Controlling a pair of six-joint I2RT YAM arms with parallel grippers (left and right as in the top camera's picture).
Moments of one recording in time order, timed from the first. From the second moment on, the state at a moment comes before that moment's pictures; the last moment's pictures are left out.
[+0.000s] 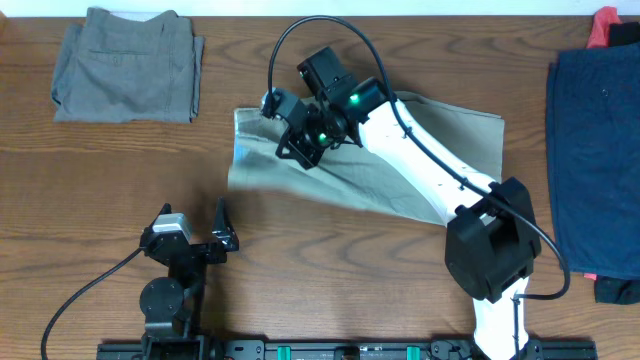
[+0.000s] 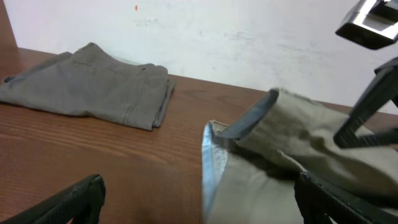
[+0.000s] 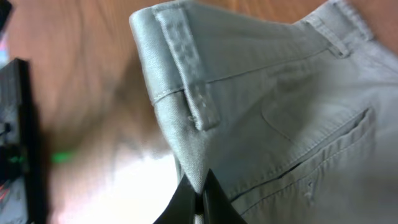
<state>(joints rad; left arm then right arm) 0.00 0.01 0.02 -0.11 0.00 -0.20 0.64 2.09 1.81 -0.84 -0.60 -0.27</state>
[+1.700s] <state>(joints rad) 0.00 0.01 0.02 -0.12 0.00 -0.20 -0.23 2.01 1.53 -1.06 -0.06 0.22</state>
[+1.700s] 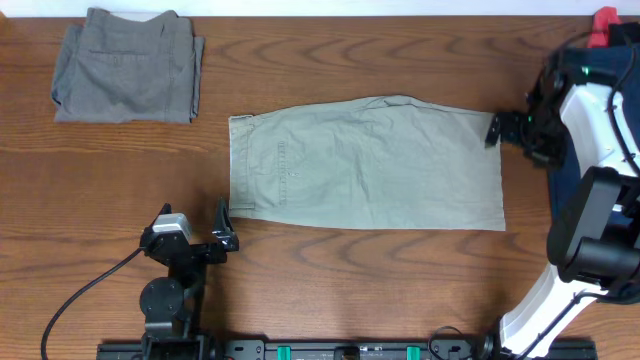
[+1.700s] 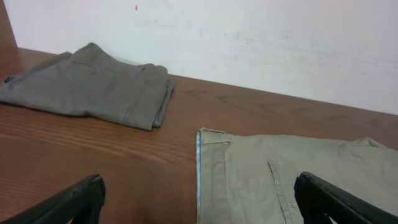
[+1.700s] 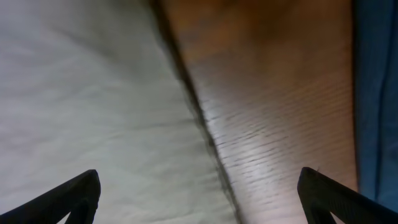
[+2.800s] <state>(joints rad) 0.00 0.01 0.02 -0.11 0.00 -0.20 -0.23 1.98 1.26 -0.65 -0.21 0.20</state>
